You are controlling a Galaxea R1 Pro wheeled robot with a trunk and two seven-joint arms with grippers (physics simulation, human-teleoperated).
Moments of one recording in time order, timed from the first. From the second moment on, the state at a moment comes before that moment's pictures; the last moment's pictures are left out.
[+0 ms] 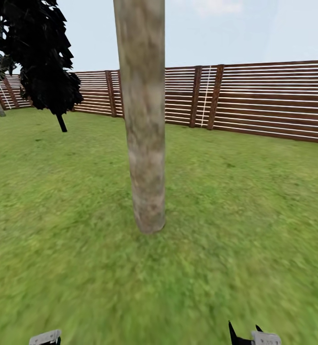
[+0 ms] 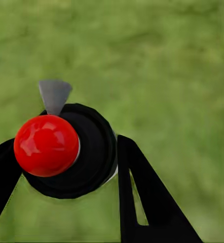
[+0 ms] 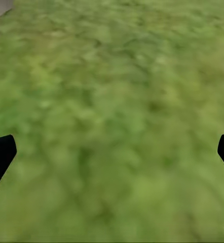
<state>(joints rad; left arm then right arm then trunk) -0.29 0.17 0.58 -0.24 -0.22 -0.41 -0.17 -0.34 -0.11 -0.19 -0.03 0.00 -0.84 0.13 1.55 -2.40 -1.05</state>
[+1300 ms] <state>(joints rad) -0.61 0.04 0.33 -0.30 -1.32 -0.30 -0.99 -0.54 0.17 0.00 -0.42 0.98 -0.47 0.70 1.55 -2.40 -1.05</state>
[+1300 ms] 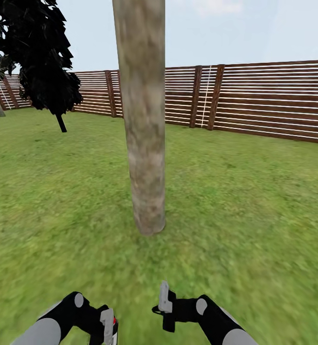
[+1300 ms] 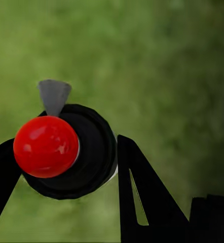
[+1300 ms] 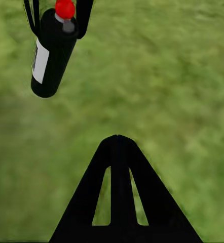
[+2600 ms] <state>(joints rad) -0.61 -0.13 0.34 -0.30 -1.35 -0.30 -0.92 -0.54 0.17 0.00 -0.44 0.98 -0.47 0.79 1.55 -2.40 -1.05</state>
